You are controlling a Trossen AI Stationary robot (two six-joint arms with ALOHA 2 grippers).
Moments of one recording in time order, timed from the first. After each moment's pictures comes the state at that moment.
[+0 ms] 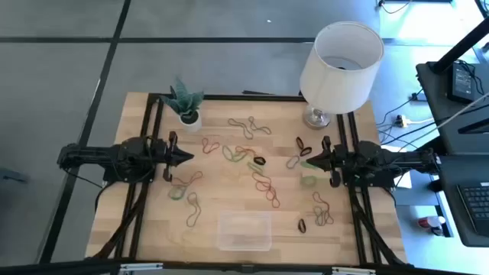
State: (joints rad) left arm 0.00 0.02 0.01 0.02 -0.03 -0.06; right arm 0.03 0.02 0.03 -0.02 -0.02 0.13
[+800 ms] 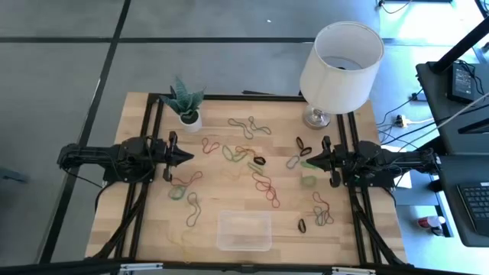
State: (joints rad) left arm 0.00 0.02 0.01 0.02 -0.03 -0.06; right arm 0.03 0.02 0.03 -0.02 -0.02 0.13
